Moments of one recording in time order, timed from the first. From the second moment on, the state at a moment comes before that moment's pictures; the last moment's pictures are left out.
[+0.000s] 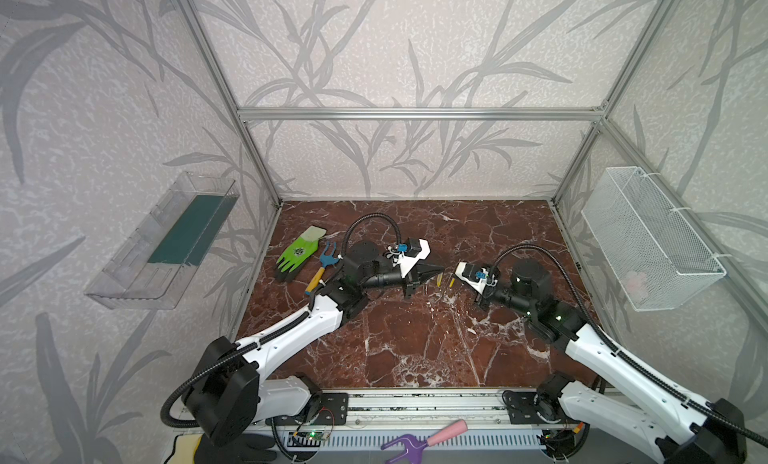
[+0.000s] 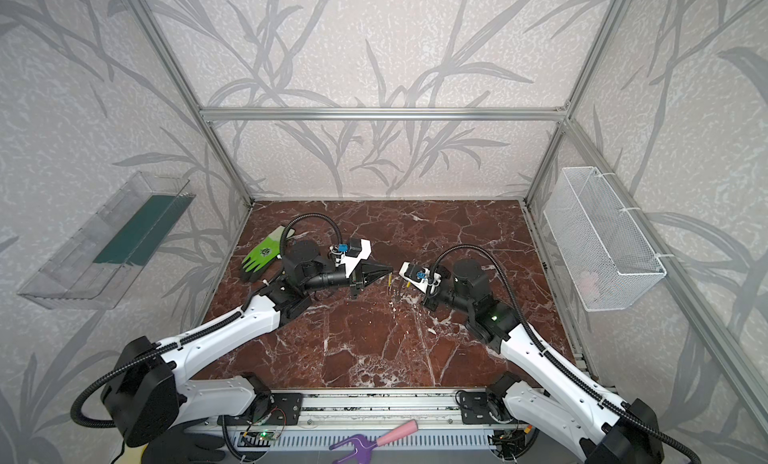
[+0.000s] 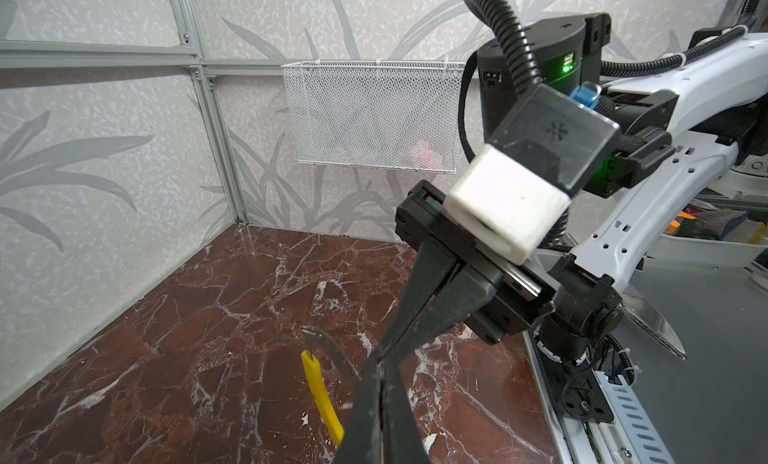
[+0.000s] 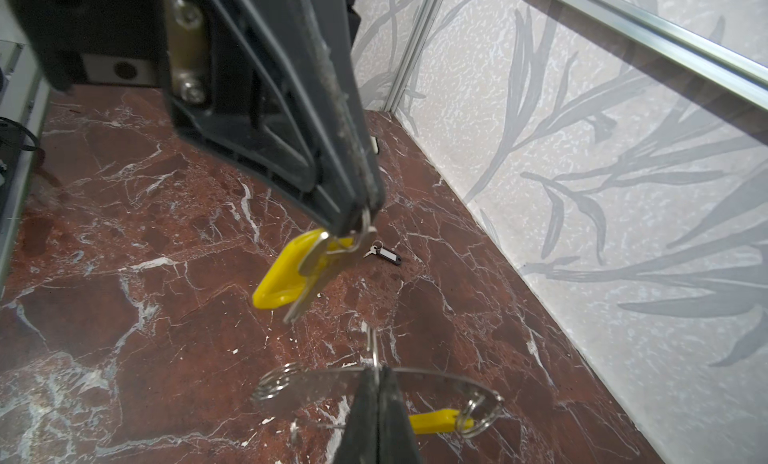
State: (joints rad) left arm -0.66 1.27 0.83 0.38 0.73 0.04; right arm 0.60 0.93 0.70 -0.09 -0.32 -0.49
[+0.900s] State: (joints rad) left arm -0.71 1.30 0.85 0.34 0.58 0.10; right arm 0.60 0.96 0.76 -0.09 -0.30 -0.41
